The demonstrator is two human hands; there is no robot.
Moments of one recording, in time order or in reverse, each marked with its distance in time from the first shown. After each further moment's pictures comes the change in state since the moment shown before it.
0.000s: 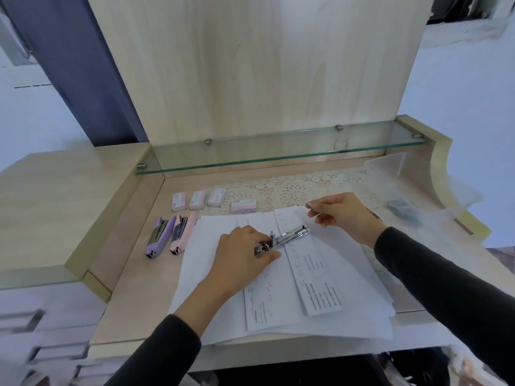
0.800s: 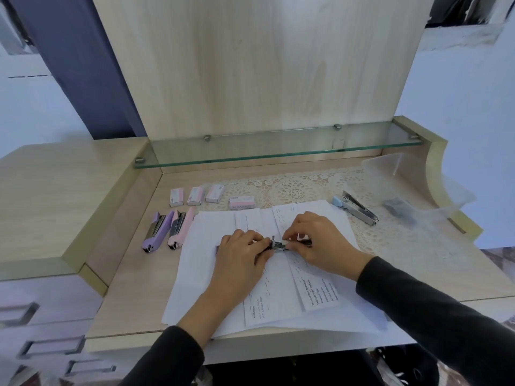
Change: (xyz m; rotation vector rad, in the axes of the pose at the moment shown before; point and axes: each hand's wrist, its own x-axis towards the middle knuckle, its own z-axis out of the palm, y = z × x) left_hand -0.013 -0.010 0.028 0.055 0.326 0.233; right_hand -0.042 0.015 0.038 -0.910 -0.138 -0.562
